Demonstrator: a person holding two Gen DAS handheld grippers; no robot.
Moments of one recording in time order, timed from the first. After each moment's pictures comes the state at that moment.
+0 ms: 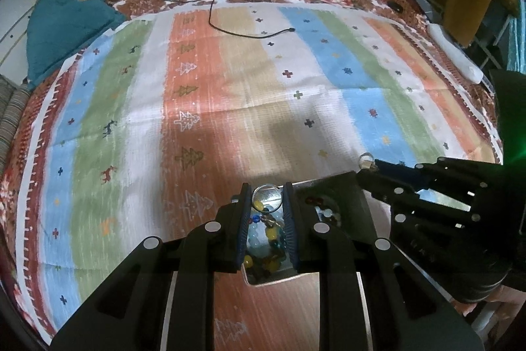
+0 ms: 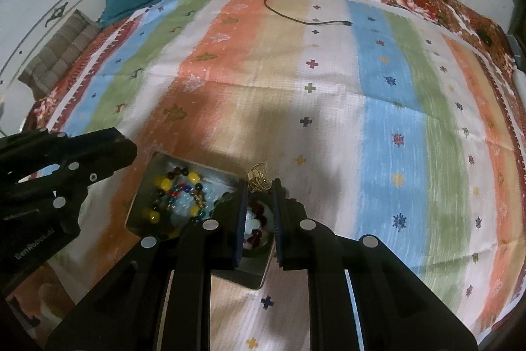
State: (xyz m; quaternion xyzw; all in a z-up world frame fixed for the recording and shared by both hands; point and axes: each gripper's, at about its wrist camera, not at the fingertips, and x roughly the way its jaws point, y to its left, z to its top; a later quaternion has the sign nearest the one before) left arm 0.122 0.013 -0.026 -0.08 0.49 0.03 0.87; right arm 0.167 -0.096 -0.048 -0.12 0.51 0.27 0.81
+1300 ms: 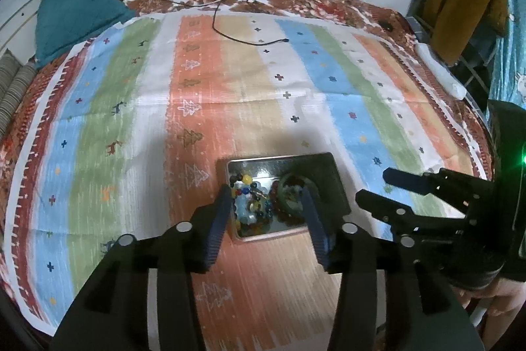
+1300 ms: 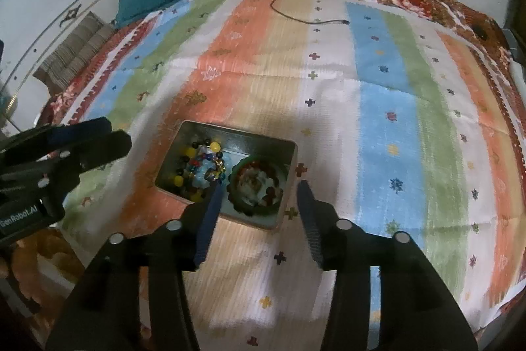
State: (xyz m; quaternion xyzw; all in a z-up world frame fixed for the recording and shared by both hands) left arm 0.065 0.015 -0.009 -0.13 0.46 0.02 0.88; right arm 0.121 -0.127 -0.024 -0.11 0.50 0.28 0.81
